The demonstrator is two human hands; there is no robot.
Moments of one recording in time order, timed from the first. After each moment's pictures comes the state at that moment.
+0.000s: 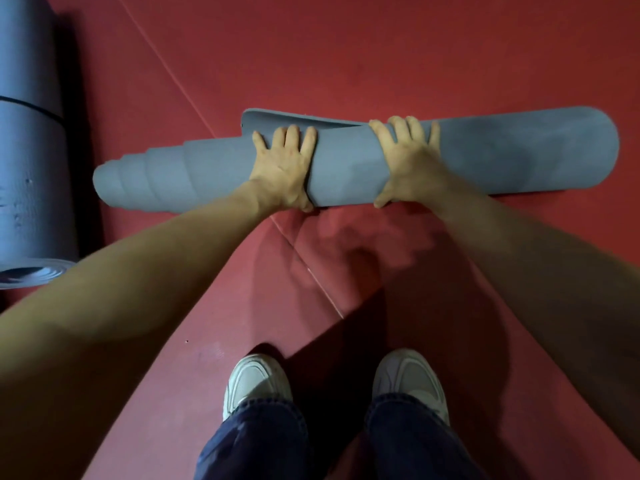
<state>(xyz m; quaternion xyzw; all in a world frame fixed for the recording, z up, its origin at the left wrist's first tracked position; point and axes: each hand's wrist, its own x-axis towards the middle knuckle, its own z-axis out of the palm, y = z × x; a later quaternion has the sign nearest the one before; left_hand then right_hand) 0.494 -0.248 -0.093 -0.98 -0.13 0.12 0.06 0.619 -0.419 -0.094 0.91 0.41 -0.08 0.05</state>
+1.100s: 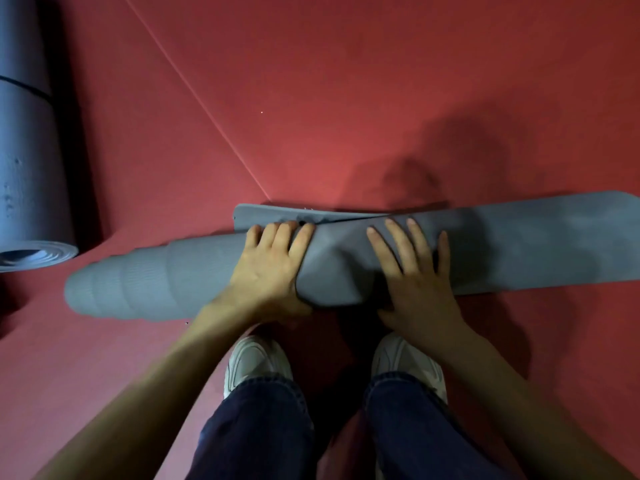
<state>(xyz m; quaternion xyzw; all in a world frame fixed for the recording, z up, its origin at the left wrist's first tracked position) 0.353 -0.319 -0.103 -0.99 -0.07 0.09 -0.05 0.449 -0.527 -0.107 0.90 0.43 -0.04 -0.03</state>
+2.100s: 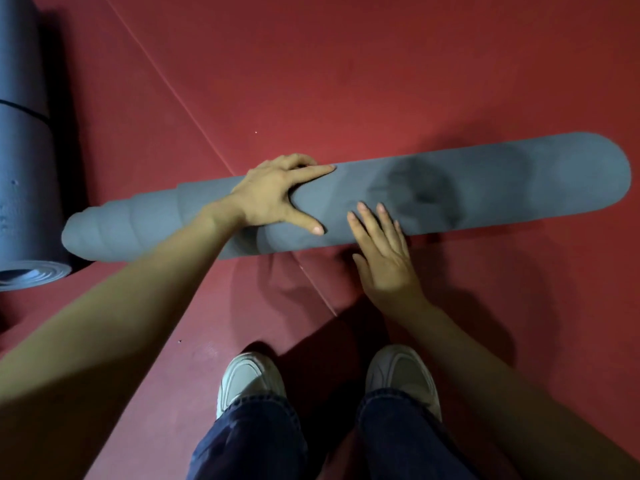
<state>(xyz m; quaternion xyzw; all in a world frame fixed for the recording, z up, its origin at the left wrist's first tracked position) 0.461 -0.246 -0.087 -0.97 -0.01 0.09 -0.24 0.483 -0.491 -0.148 0.87 0.42 0.00 -0.26</state>
